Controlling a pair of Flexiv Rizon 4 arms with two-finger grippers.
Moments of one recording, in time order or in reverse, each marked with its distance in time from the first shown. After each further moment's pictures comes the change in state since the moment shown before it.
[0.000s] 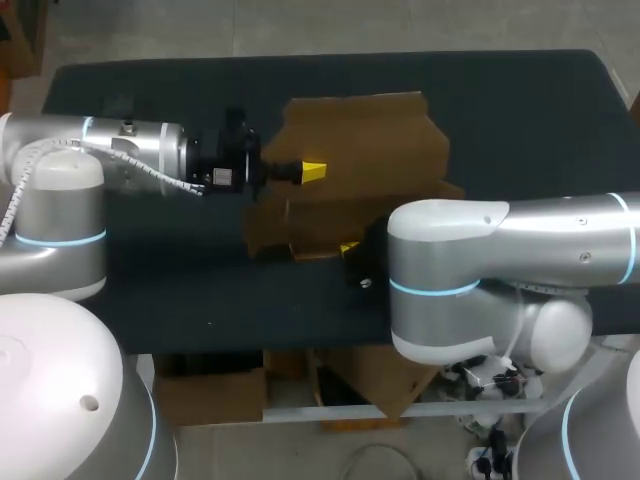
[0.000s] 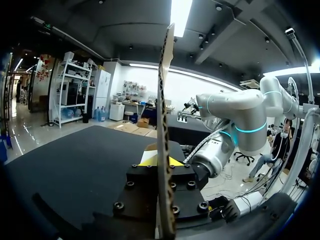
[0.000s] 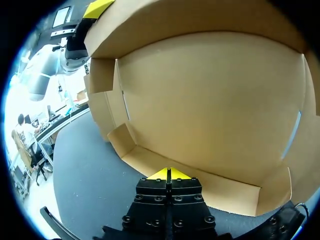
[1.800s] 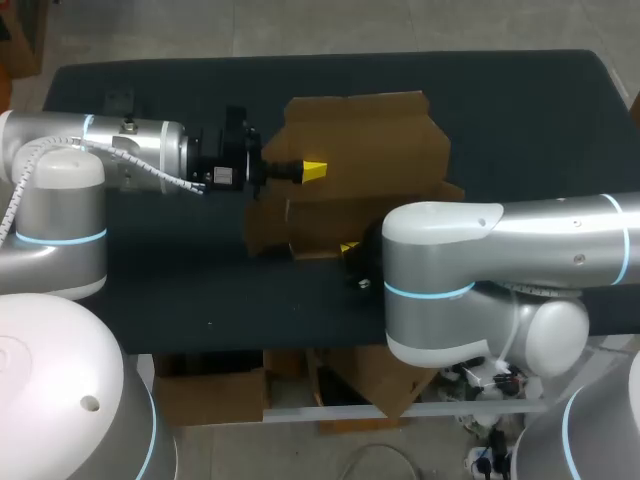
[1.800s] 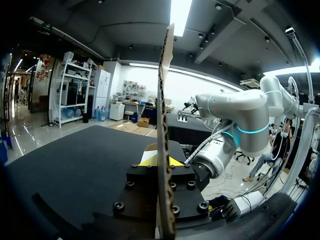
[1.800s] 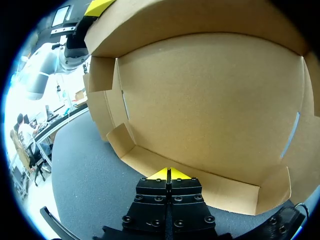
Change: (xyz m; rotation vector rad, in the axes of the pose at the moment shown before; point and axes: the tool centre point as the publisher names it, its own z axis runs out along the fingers) left arm -0.001 -0.001 0.001 -0.006 -0.001 0.004; right arm 0.000 0.000 0.000 0.000 -0.019 0.000
